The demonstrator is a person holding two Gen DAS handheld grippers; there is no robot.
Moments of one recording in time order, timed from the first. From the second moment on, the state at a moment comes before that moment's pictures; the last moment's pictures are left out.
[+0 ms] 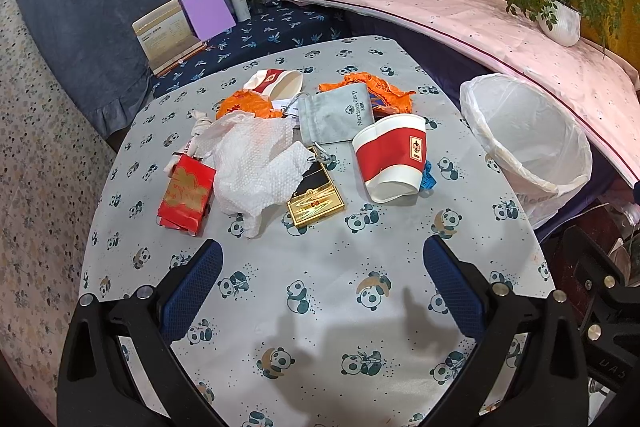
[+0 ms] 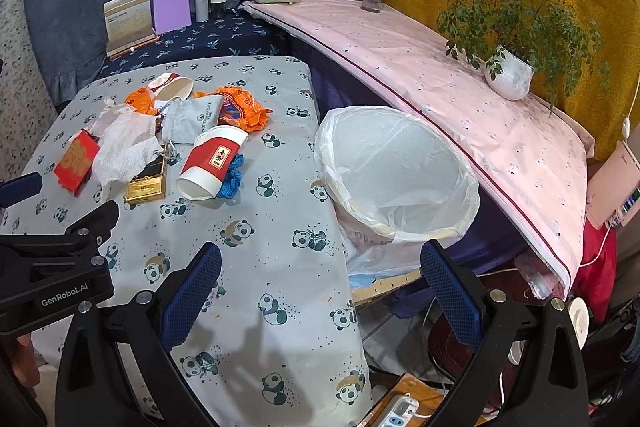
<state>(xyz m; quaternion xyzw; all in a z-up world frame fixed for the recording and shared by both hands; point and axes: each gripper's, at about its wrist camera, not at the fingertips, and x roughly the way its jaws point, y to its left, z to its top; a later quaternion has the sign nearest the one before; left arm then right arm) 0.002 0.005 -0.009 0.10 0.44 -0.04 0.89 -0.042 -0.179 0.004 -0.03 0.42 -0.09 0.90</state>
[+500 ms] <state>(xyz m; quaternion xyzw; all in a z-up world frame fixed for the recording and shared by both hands) 0.002 0.001 -0.008 0.10 0.44 -0.04 0.89 -0.041 -0.179 0.010 -0.03 0.42 -0.09 0.90</state>
